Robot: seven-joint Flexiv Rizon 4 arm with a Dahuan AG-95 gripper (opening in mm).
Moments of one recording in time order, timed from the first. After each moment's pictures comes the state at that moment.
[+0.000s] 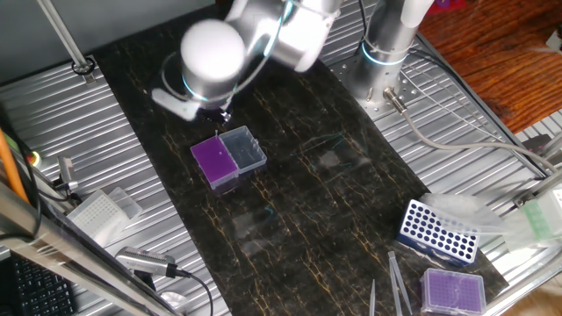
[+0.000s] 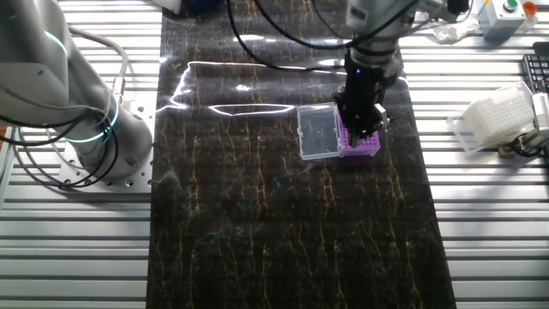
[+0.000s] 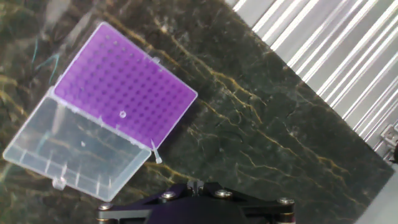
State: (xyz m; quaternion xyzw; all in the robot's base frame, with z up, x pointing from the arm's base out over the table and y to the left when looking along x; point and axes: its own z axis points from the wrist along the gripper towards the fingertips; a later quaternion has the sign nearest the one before) arm 0.516 -0.040 0.122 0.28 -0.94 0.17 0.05
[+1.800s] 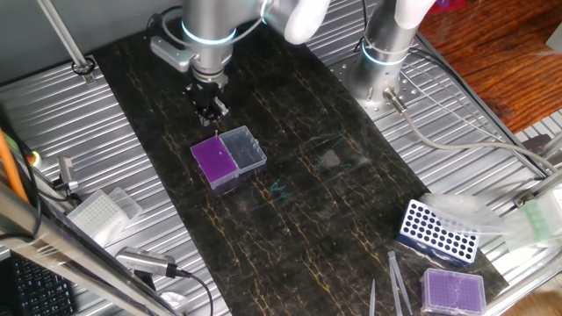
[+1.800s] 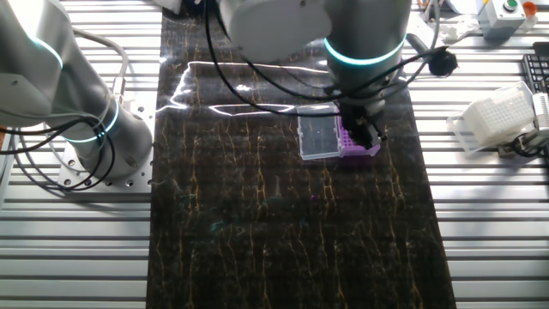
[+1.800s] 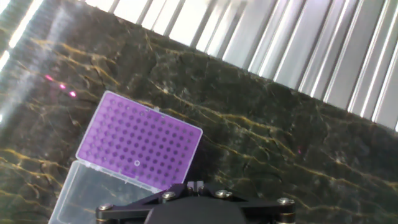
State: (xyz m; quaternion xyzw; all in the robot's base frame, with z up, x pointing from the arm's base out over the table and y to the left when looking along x) arm 0.522 -0.035 0.112 0.23 -0.97 0.02 -0.10
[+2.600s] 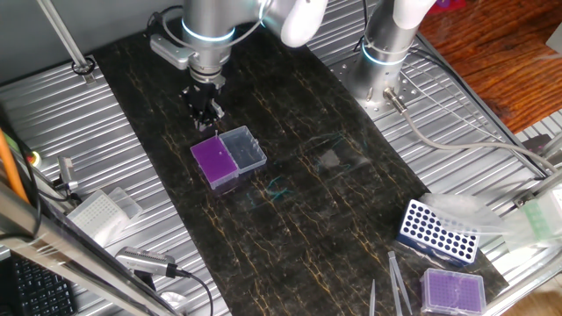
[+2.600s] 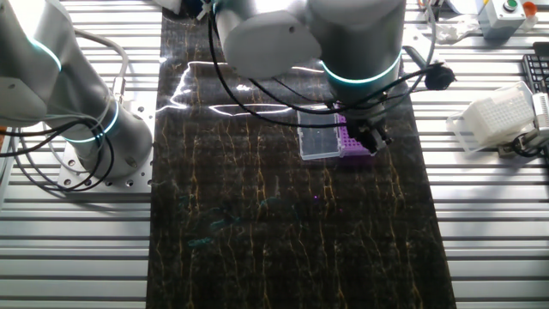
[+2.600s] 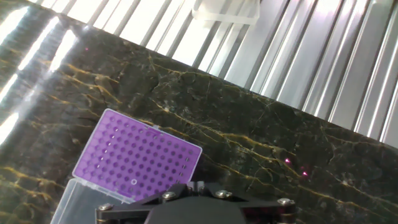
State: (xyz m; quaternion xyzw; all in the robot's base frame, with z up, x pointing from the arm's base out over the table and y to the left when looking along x) arm 0.538 -0.032 0.103 0.23 -0.97 0.01 -0.12
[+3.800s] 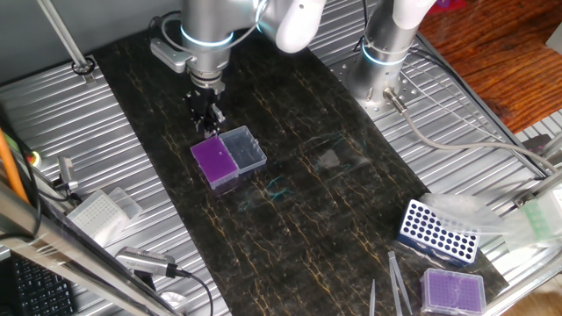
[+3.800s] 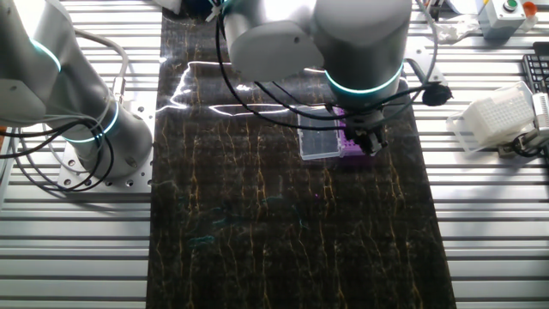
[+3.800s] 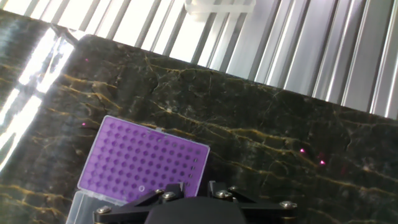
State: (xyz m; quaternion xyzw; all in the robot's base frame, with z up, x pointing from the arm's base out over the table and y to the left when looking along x) arm 0.531 -0.024 0.086 0.18 -0.98 -0.01 -0.11
